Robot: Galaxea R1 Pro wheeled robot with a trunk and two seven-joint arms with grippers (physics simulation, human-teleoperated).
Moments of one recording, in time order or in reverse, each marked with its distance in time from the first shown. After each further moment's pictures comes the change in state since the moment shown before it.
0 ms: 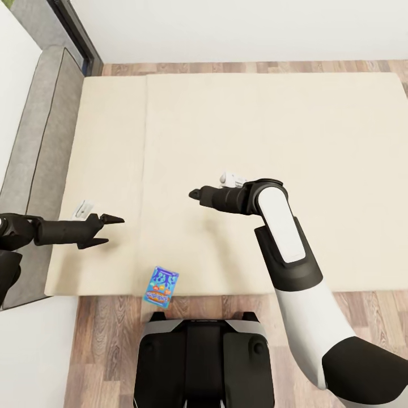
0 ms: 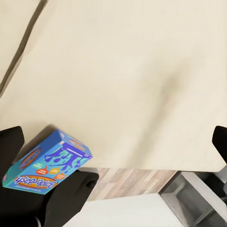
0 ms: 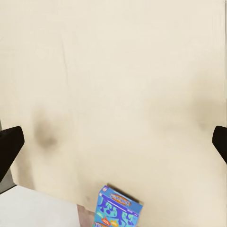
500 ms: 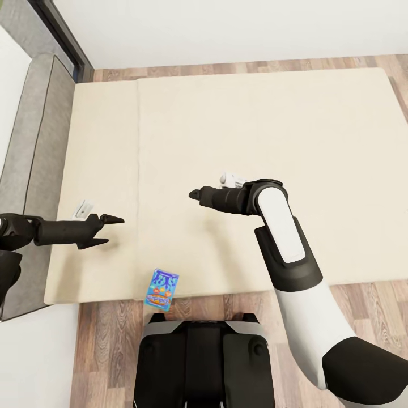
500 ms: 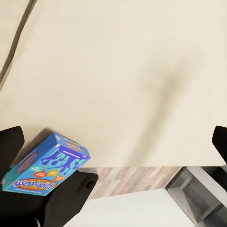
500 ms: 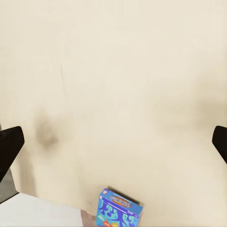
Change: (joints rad) left arm 0.001 0.000 0.000 0.000 0.000 0.000 0.000; right arm 0.001 0.000 0.000 0.001 0.001 0.000 0.000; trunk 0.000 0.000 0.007
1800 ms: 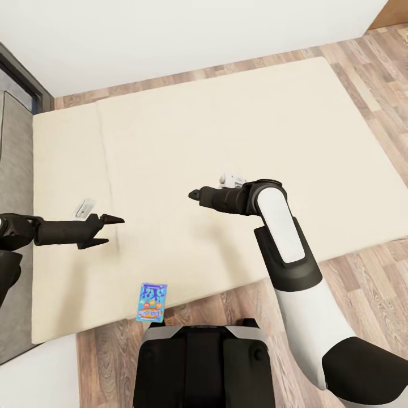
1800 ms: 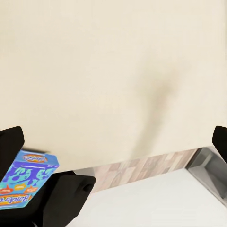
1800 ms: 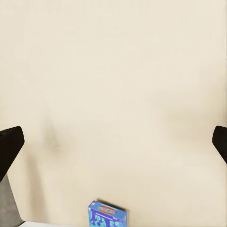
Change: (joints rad) left arm 0.000 -0.001 0.000 0.000 0.000 0.000 0.000; right arm 0.000 0.000 0.003 0.003 -0.002 -0.003 0.001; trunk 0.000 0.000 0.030
